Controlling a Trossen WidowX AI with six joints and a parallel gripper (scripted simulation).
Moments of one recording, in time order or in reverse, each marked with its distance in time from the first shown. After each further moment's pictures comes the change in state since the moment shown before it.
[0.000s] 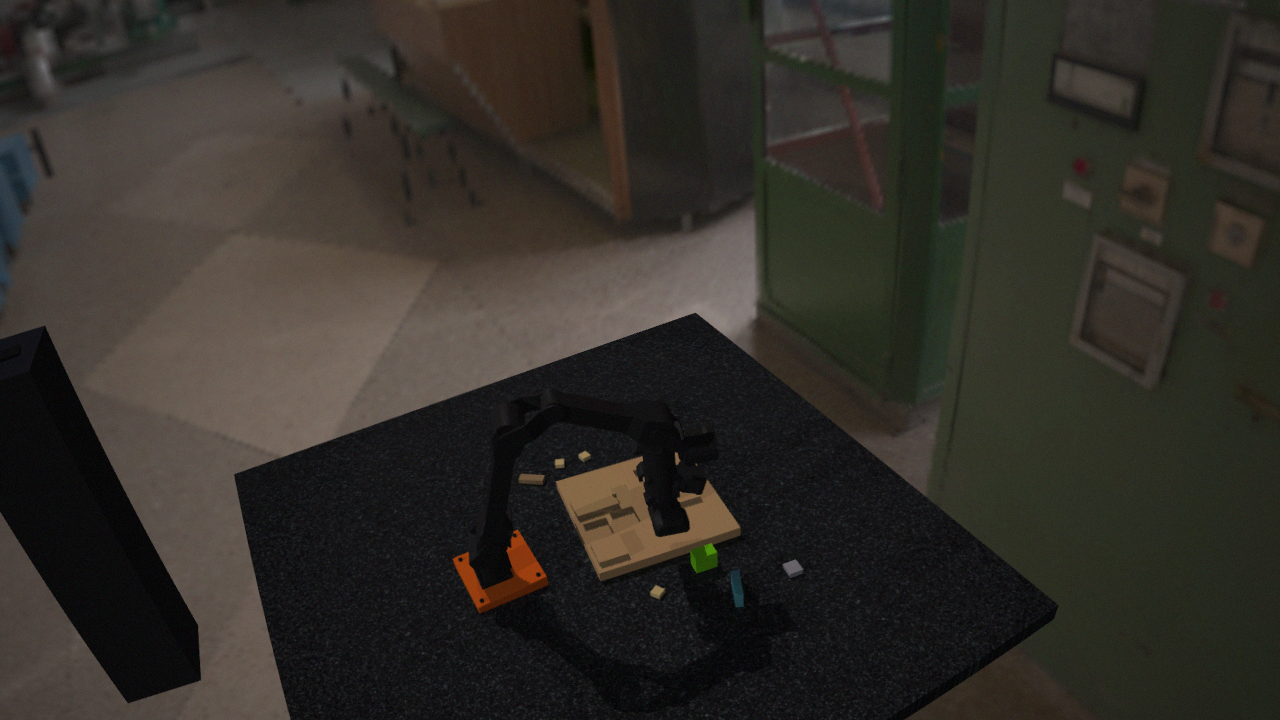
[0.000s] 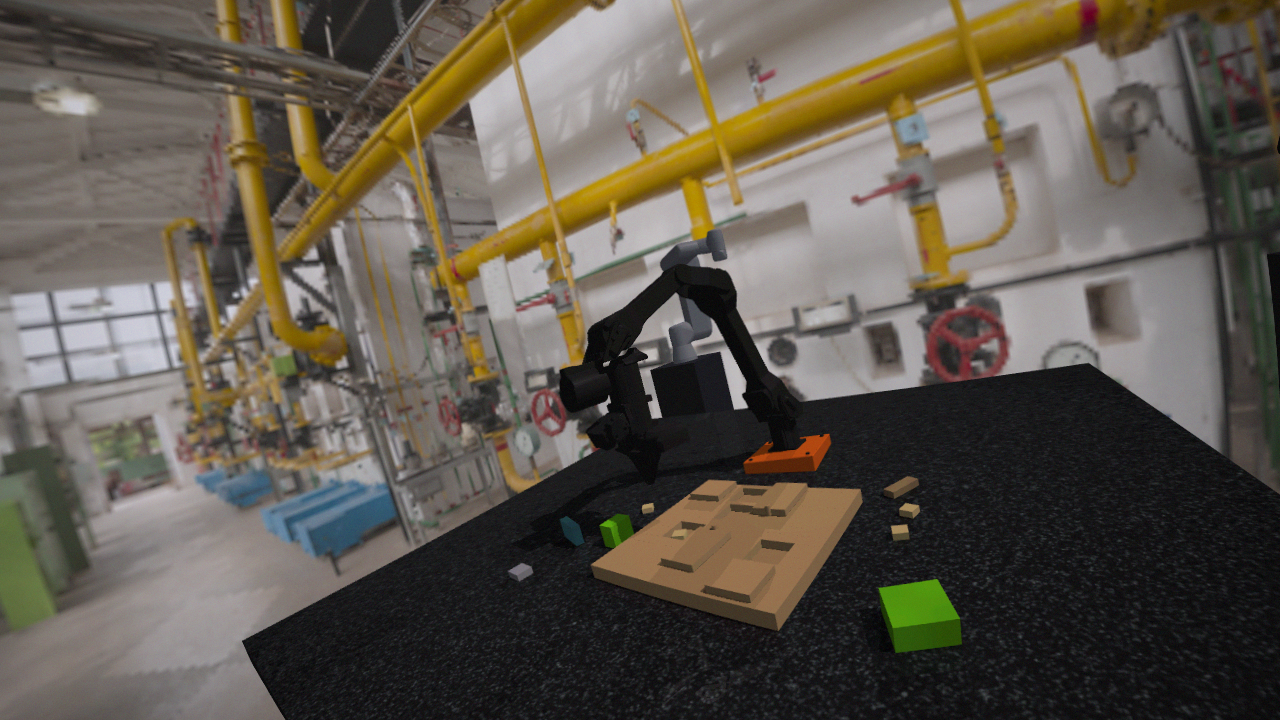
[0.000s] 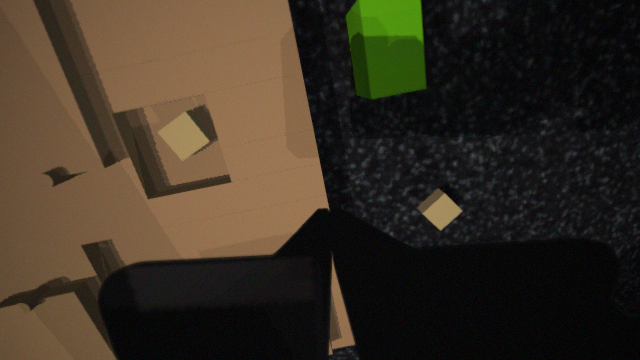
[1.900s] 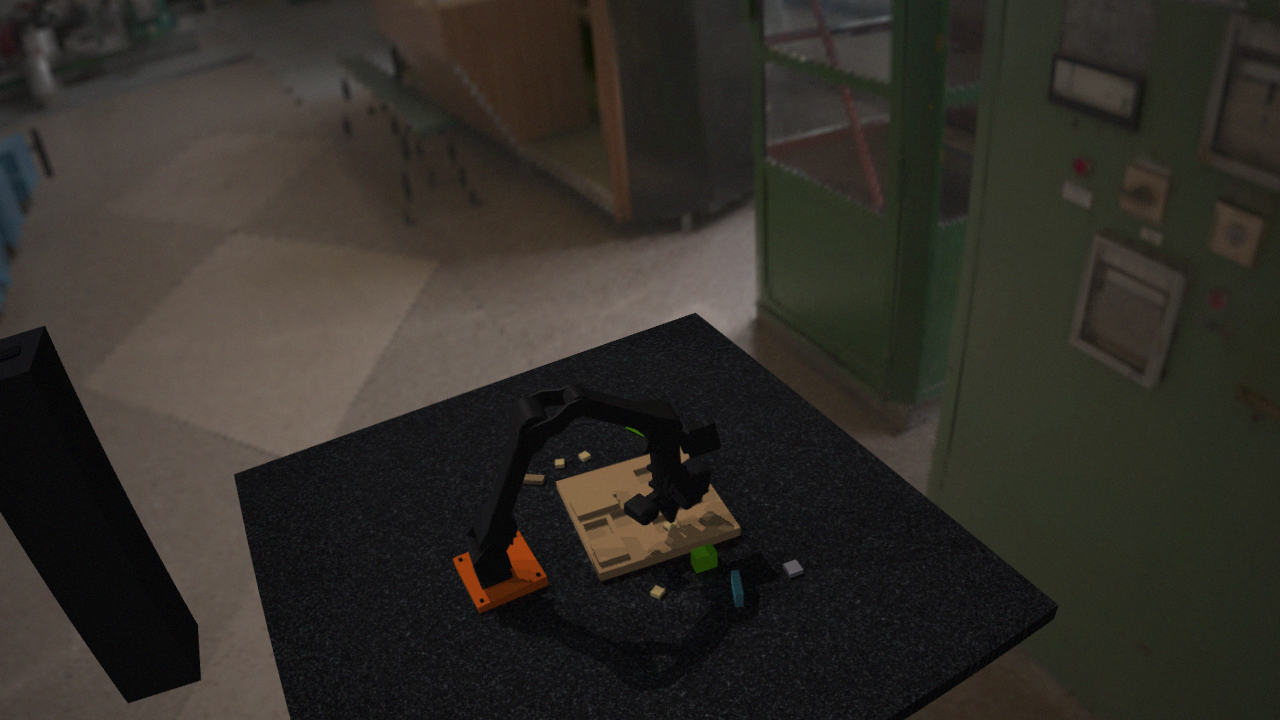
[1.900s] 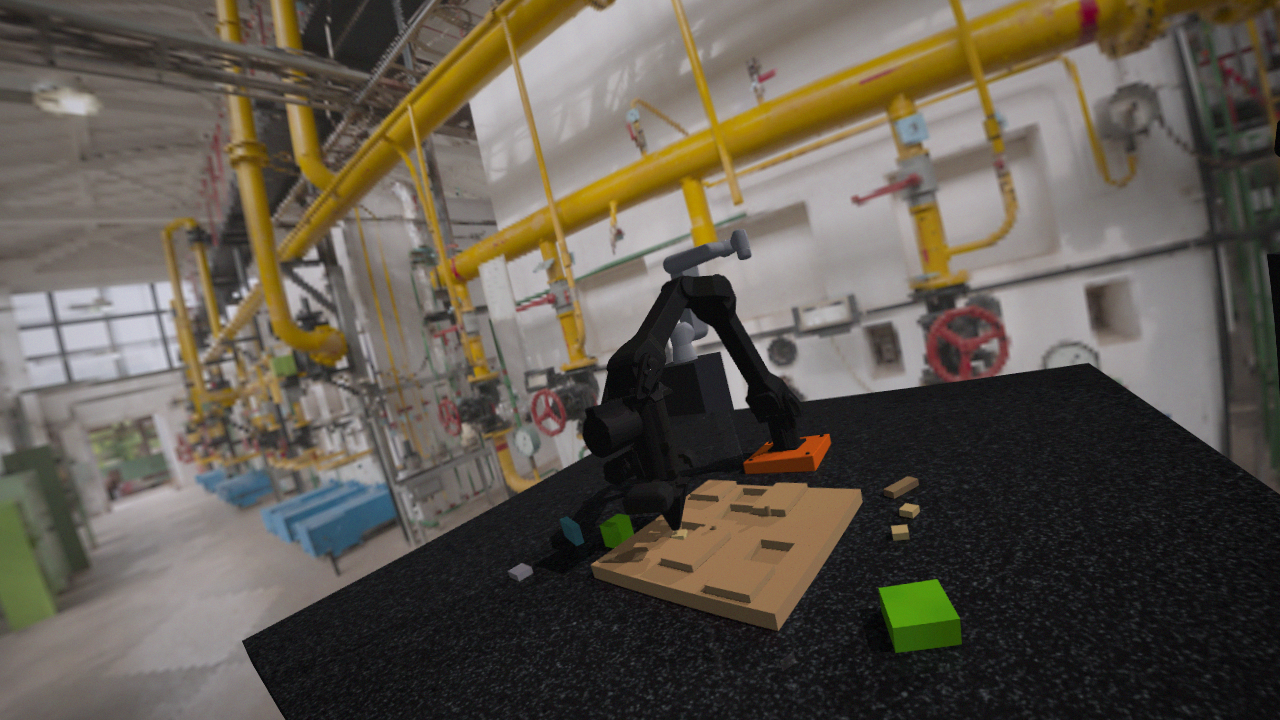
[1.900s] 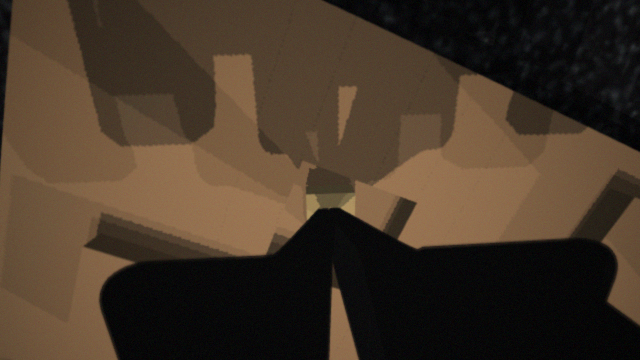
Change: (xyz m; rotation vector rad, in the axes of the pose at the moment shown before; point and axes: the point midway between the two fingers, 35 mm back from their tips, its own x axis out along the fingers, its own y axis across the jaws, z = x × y) arm 0.054 0.074 0.025 1.003 -0.008 0.013
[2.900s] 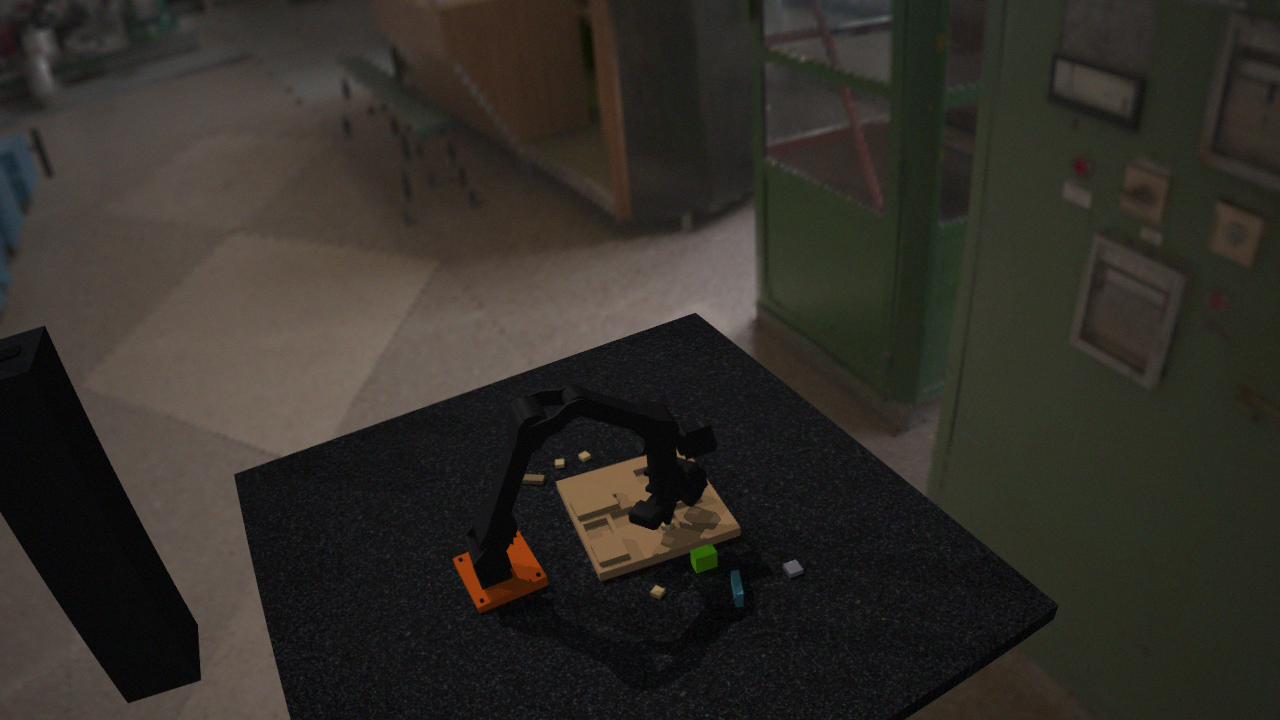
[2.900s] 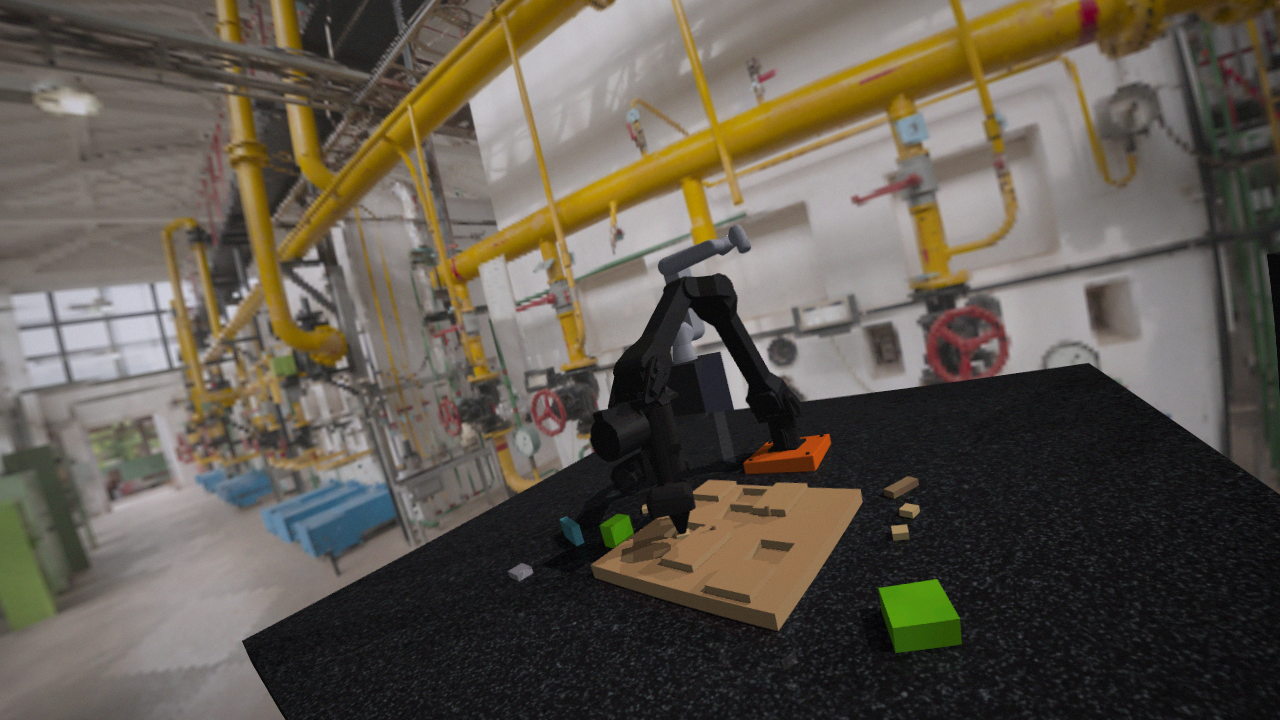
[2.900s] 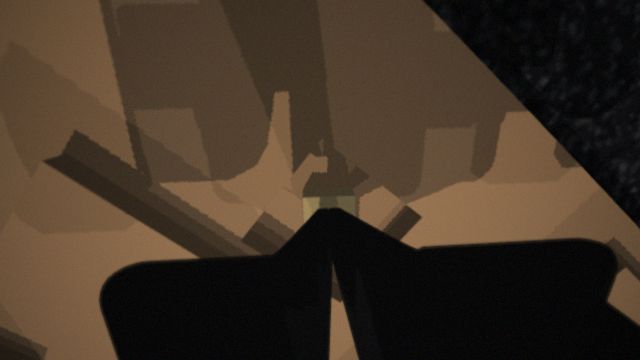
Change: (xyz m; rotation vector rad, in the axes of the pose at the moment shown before) arm 0.009 -0.003 -0.008 -0.292 0.002 -0.003
